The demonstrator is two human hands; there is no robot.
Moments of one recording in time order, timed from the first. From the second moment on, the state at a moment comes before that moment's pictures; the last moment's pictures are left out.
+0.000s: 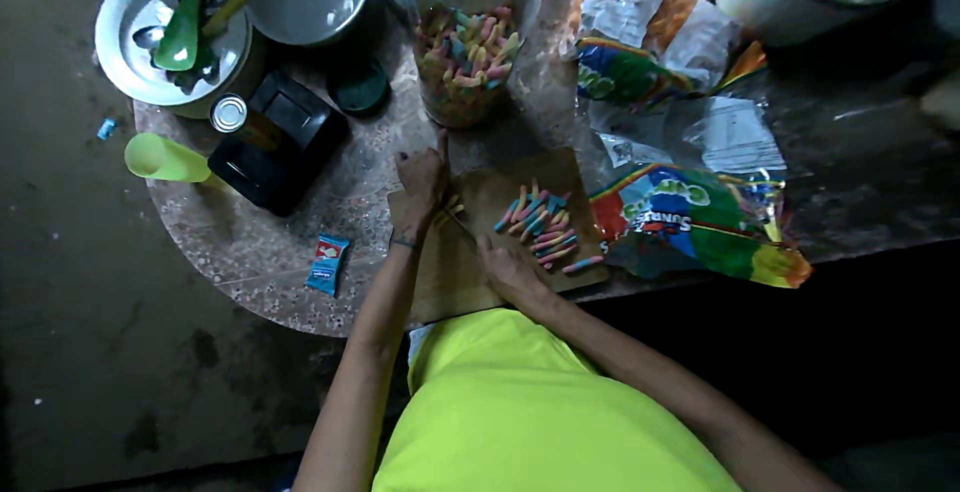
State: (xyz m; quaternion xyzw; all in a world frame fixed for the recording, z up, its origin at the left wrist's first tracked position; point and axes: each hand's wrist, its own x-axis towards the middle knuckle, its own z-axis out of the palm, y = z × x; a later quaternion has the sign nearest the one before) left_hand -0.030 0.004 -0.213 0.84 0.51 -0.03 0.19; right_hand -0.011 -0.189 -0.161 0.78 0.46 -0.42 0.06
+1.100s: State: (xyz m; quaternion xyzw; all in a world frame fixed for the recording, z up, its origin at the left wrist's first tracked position) left_hand -0.030 0.014 -0.201 0.85 0.49 -0.07 0.20; right_hand -0.020 -0.180 -0.160 0.80 0.45 -0.40 0.06
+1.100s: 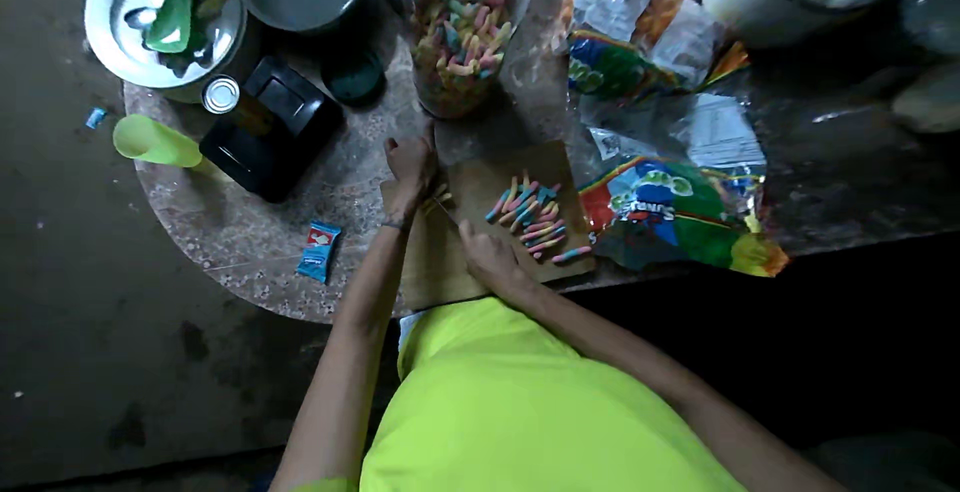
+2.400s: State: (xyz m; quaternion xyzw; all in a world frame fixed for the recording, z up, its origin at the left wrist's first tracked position) left_hand -0.128 -0.093 -0.259 0.83 0.41 0.28 0.27; right_hand -0.012 -0.194 -0.163 0.78 0.47 -0.40 0.03
